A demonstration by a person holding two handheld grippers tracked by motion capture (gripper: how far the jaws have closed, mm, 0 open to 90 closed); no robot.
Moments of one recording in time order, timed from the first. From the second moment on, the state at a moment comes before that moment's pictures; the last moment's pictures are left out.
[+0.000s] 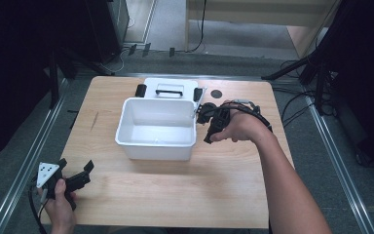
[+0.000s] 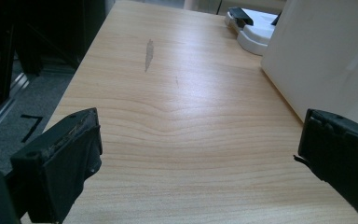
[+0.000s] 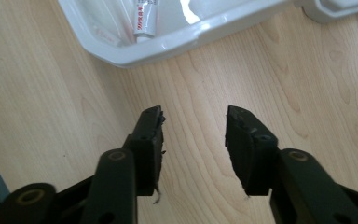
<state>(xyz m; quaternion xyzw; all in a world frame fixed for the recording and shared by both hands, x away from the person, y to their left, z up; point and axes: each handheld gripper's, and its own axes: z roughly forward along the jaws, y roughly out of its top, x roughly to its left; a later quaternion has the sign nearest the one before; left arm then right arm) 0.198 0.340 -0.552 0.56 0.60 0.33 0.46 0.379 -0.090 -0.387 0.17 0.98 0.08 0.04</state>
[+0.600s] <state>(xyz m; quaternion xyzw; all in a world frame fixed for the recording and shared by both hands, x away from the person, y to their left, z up) 0.198 0.340 -0.552 0.56 0.60 0.33 0.46 0.371 -0.128 -0.421 0.27 0.94 0.17 0.10</state>
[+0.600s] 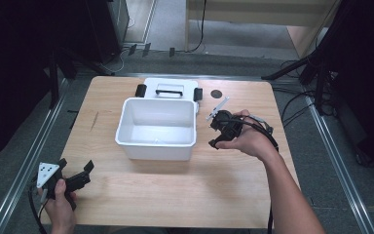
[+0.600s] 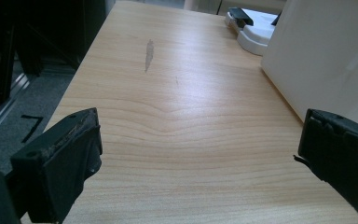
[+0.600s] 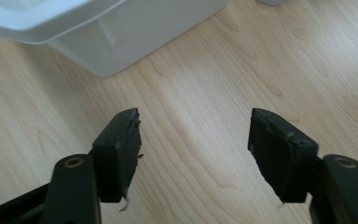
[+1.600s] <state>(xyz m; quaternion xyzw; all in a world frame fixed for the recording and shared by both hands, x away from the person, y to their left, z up) 0.197 0.339 -0.552 0.56 0.60 0.33 0.46 0.333 -0.212 -0.469 0.43 0.79 0.34 0.26</state>
